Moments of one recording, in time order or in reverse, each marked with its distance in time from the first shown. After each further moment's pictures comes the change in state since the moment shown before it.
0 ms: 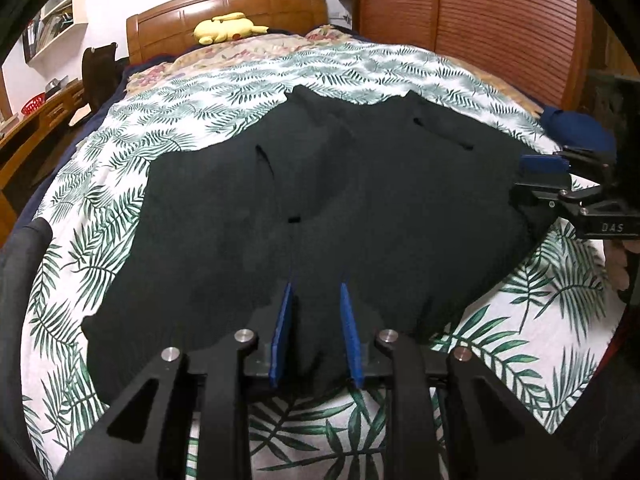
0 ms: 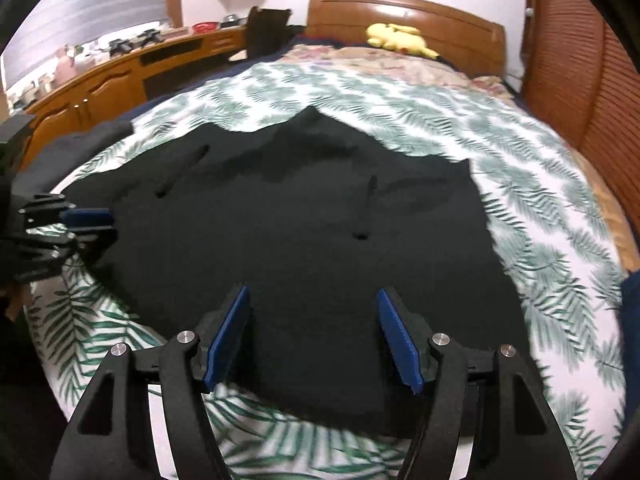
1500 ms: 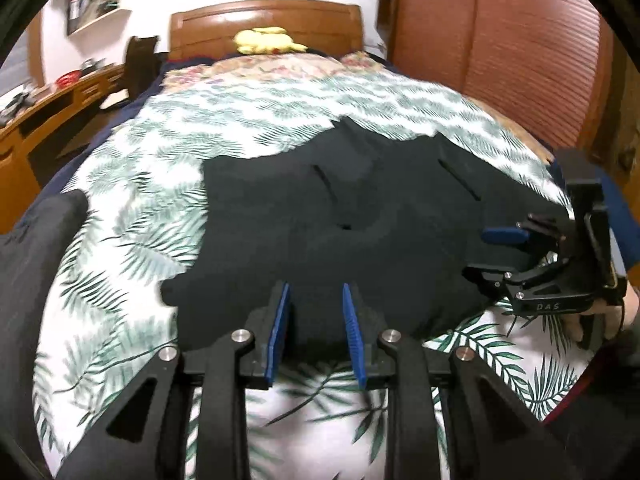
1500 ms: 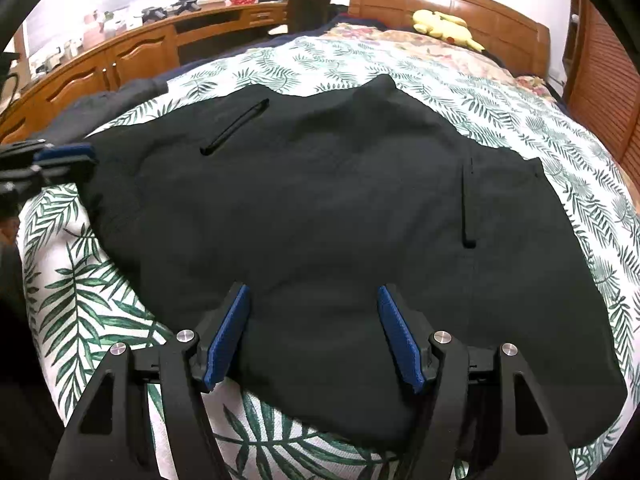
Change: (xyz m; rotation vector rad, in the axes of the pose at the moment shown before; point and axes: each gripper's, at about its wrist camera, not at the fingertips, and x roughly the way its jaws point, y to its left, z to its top) left arm -0.061 0.042 -0.020 -0.151 -0.098 0.036; right arm 0.046 0.044 -0.007 -0.096 0.069 0.076
